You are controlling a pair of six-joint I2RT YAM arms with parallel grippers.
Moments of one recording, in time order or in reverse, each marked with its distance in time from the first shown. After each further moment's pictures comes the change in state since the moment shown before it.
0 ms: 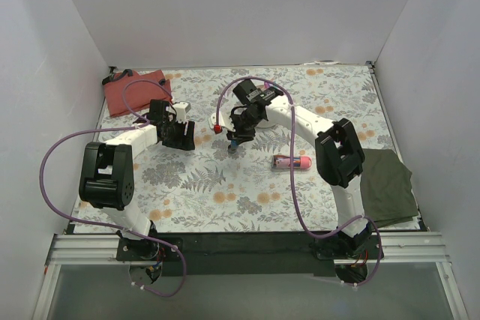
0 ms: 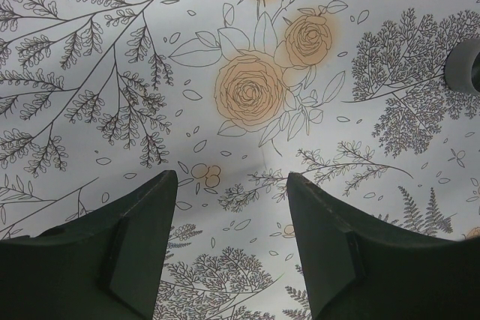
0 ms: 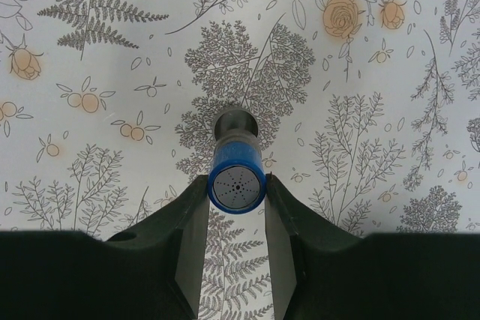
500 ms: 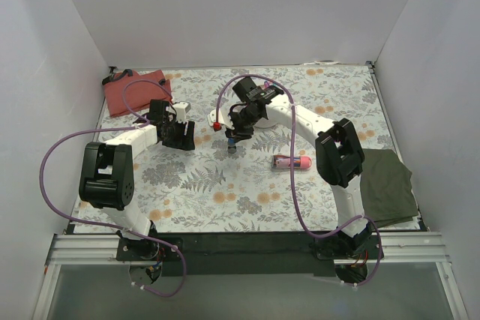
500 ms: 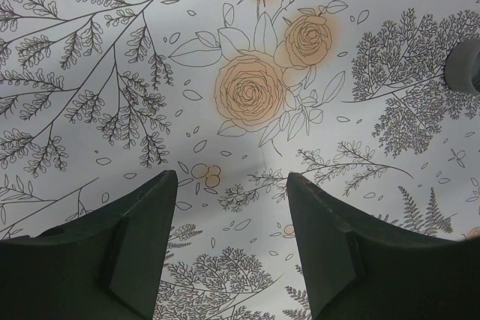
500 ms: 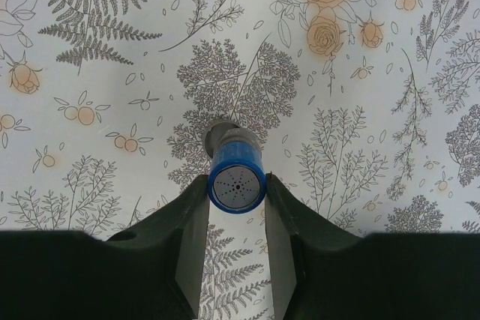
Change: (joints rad) left arm 0.000 0.000 0.000 0.000 0.000 0.000; right arm -0.002 0.005 0.026 0.016 -0.033 0.002
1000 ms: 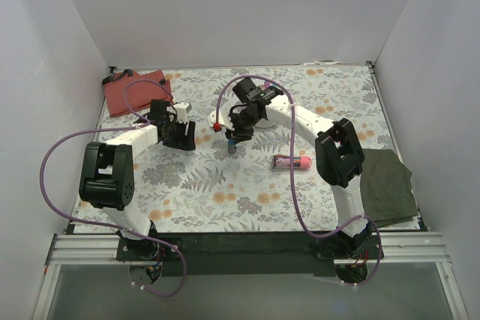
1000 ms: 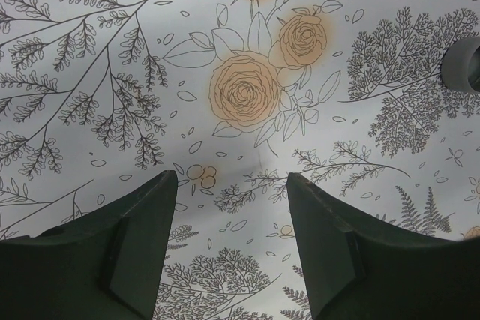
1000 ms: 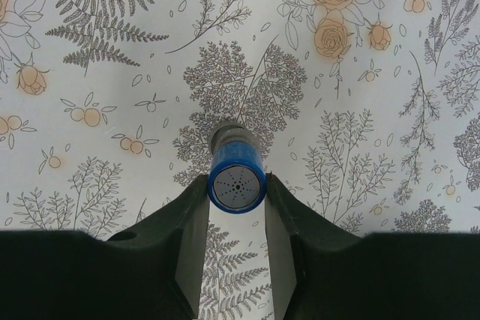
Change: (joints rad) left arm -0.005 0.000 0.000 0.000 0.000 0.000; right arm 0.003 0.001 -0.006 -0.003 -0.012 -0.001
